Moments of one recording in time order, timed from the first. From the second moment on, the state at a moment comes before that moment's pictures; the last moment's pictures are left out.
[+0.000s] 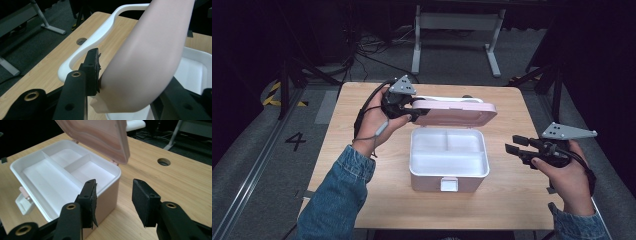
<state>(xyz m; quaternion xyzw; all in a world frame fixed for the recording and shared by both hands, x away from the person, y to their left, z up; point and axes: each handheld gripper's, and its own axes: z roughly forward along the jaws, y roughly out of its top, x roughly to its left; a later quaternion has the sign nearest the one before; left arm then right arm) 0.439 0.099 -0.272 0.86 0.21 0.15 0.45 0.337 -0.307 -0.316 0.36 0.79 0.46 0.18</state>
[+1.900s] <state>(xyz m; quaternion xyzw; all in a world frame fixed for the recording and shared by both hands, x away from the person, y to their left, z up) 0.538 0.085 -0.298 0.83 0.35 0.09 0.42 0.360 -0.333 -0.335 0.41 0.77 0.45 0.16</state>
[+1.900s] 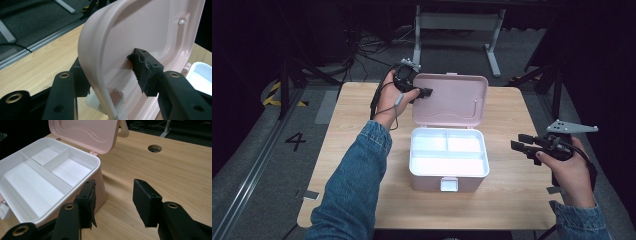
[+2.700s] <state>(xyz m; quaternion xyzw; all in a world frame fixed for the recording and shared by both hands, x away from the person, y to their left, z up) 0.564 0.082 -0.334 0.83 0.39 0.06 0.40 0.362 -0.336 -0.339 0.42 0.77 0.45 0.15</state>
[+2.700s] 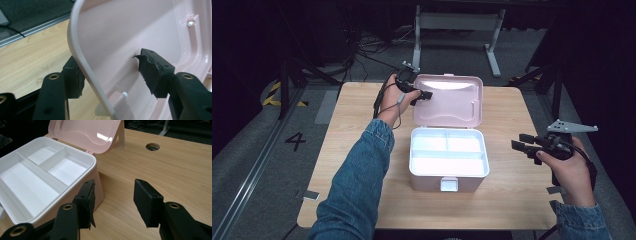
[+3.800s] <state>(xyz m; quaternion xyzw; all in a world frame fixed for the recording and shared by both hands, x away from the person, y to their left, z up) 0.574 0.088 -0.378 0.84 0.45 0.00 0.32 0.365 -0.336 -0.344 0.42 0.78 0.45 0.15</state>
